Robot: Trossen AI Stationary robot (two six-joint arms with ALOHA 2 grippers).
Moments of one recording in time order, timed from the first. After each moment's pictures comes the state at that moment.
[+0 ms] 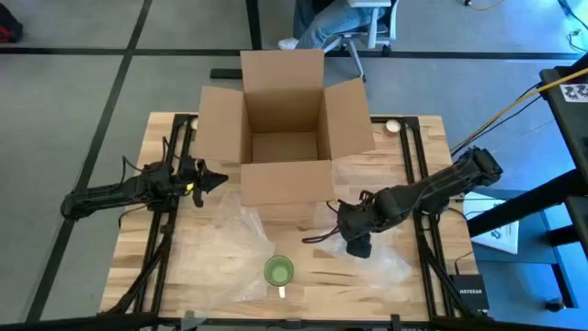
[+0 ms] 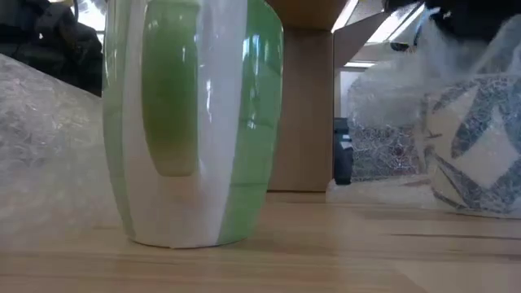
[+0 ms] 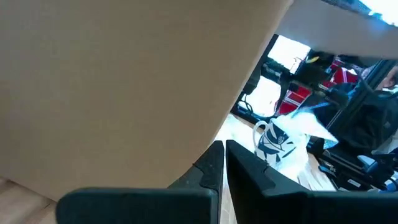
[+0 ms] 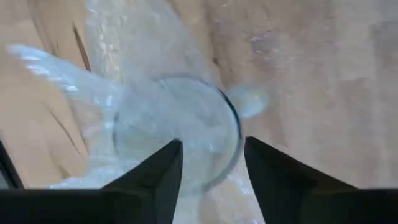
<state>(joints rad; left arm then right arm) 0.19 0.02 0.03 -0.04 -0.01 -0.41 0.41 1.53 1.33 -1.23 0.04 0.69</state>
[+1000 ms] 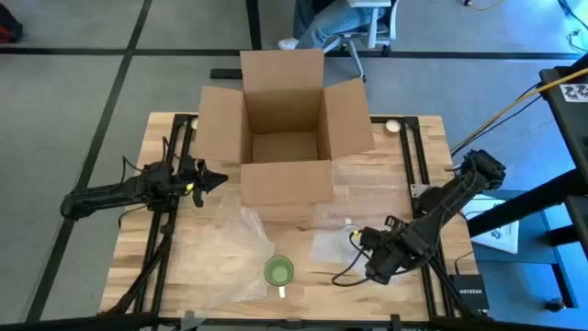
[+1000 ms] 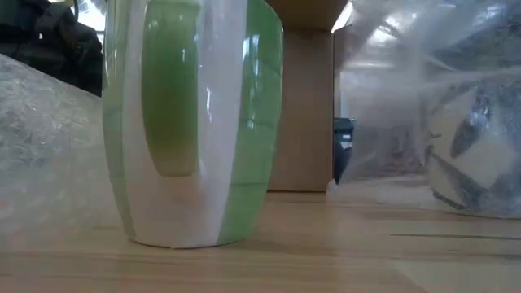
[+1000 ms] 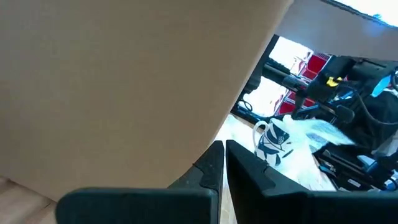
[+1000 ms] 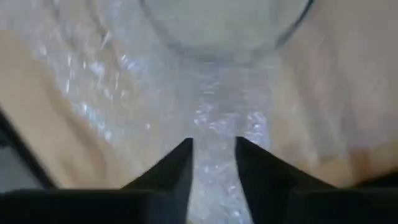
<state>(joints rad) 0.19 0.02 0.03 -0.04 -0.01 -0.41 0.74 1.53 1.19 -1.17 0.13 1.15</state>
